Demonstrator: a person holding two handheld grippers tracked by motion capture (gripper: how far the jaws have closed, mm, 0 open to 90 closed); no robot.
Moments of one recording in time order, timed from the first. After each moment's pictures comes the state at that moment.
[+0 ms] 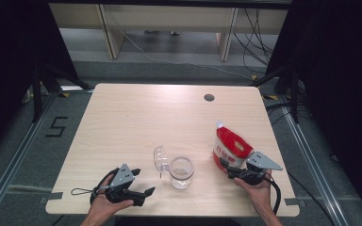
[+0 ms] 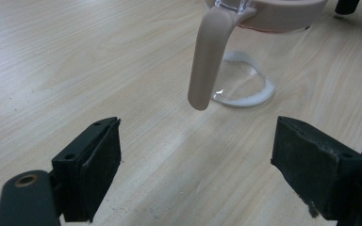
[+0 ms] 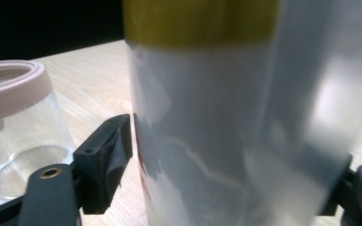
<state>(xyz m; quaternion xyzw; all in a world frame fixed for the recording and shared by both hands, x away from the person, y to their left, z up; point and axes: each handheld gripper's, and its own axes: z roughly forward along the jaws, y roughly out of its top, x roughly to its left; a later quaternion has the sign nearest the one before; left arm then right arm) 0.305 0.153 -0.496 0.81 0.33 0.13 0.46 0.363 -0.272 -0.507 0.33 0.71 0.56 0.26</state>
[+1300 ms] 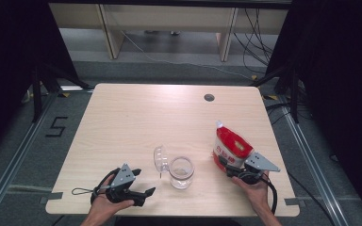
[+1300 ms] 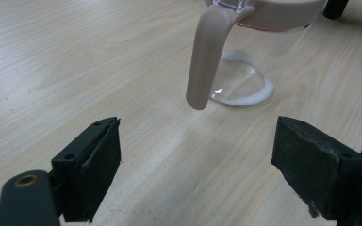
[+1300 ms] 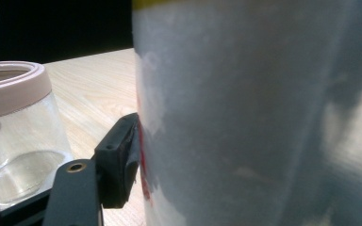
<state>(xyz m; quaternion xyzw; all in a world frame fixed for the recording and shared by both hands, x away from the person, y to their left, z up) 0.306 0.153 -0.496 0.82 0.32 0.14 0.46 0.365 -0.269 -0.516 0.32 0.71 0.58 0.24</state>
